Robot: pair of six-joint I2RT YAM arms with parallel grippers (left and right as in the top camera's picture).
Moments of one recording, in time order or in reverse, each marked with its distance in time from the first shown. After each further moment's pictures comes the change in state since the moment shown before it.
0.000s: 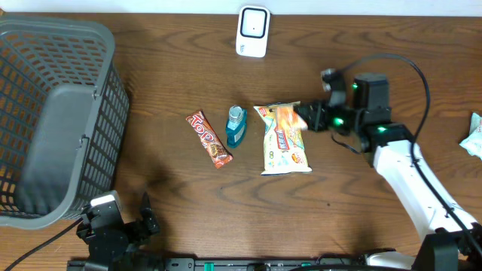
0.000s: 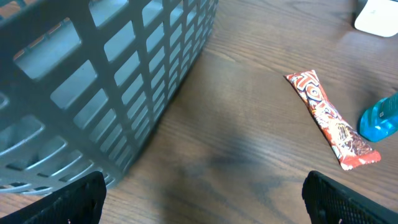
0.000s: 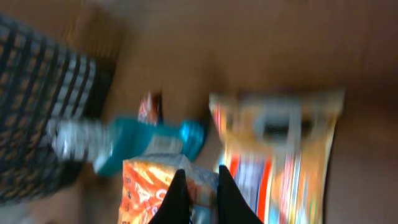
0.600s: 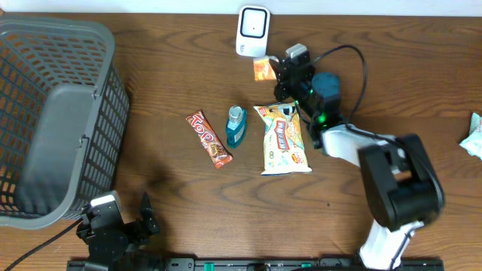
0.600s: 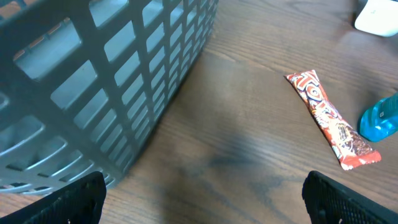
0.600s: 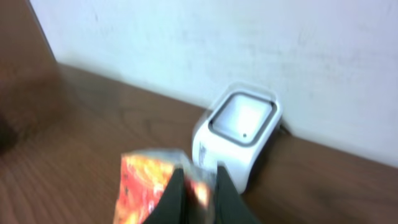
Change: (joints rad) left arm 0.000 0.000 0.000 0.000 0.000 0.000; right arm 0.165 0.523 0.004 1.187 0.341 -0.261
